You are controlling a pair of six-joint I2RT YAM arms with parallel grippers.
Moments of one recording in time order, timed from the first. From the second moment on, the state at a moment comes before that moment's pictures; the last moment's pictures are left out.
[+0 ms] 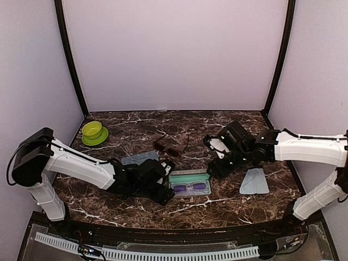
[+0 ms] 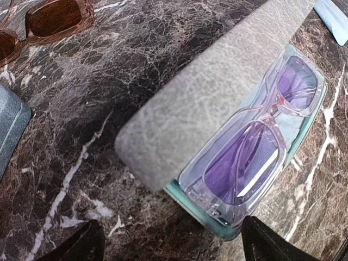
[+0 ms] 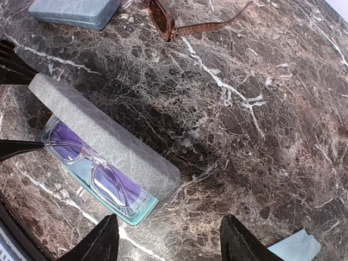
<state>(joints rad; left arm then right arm) -1.14 1.70 0.85 -0.08 -0.22 -0.37 0.90 1.37 0.96 -0.59 0.11 0.15</state>
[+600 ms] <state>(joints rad) -1.13 1.73 0.88 -0.08 -0.22 -0.38 0.90 1.37 0.96 -0.59 0.11 0.16</state>
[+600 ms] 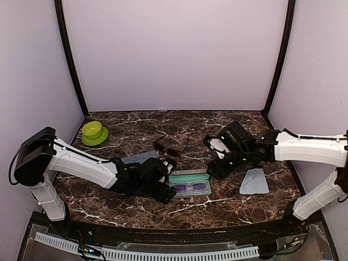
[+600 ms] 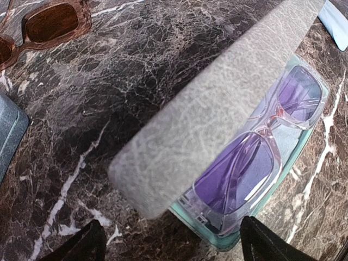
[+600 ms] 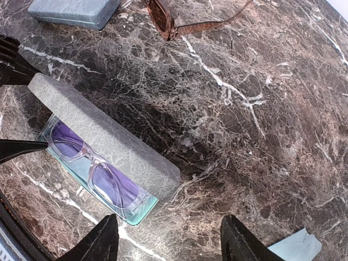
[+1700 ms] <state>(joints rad) -1.11 1.67 0.86 -0.06 -0.15 -0.37 0.91 1.33 0.69 -0.40 -0.05 0.29</state>
